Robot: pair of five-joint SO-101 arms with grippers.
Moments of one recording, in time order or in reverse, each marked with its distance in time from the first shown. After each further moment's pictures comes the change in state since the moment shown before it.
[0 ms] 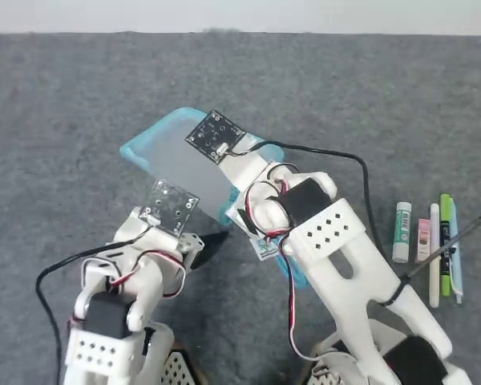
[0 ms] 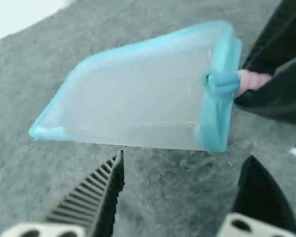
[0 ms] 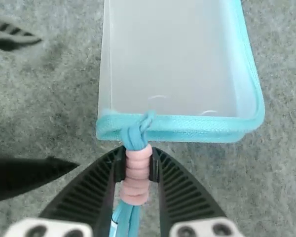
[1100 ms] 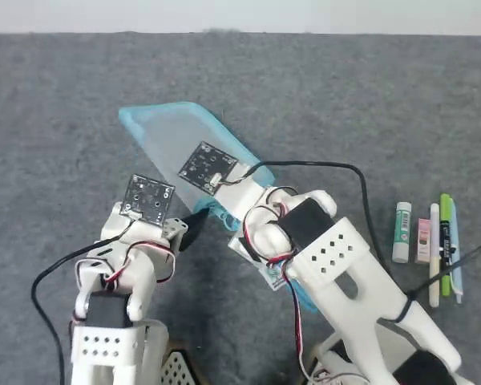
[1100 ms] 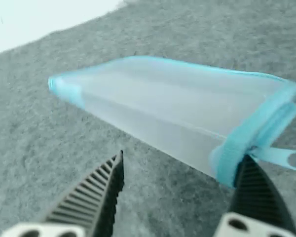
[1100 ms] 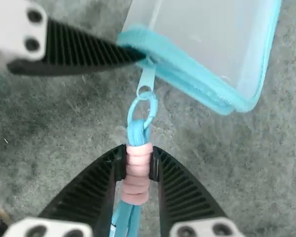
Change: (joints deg) left arm -9.8 0.1 6.5 -12.3 0.7; right arm -4.0 -6.3 4.1 9.3 1.3
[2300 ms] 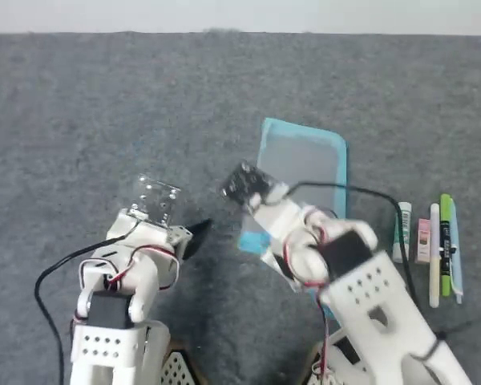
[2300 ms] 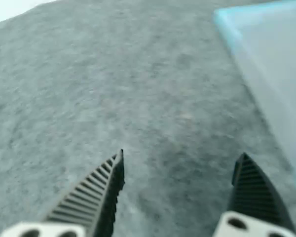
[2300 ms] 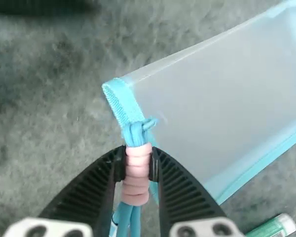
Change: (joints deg) left arm 2.8 0.0 -0.4 5.6 1.0; right arm 6.7 -13.7 12.8 -2.7 4.5
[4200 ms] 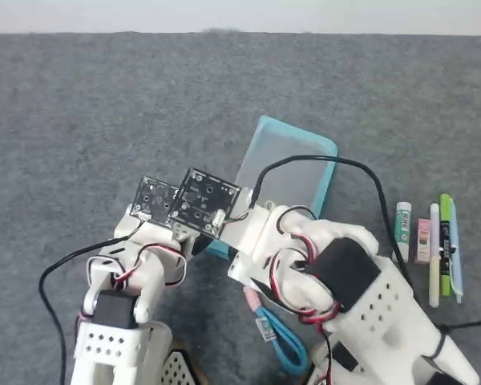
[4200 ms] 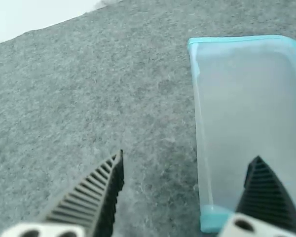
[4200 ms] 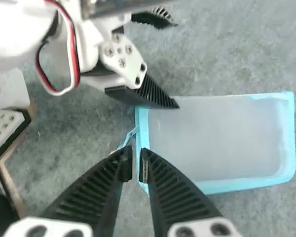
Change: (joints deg) left arm 3.5 0.0 1.8 -6.9 3.6; right arm -15.5 2.2 -23.1 13.3 -1.4
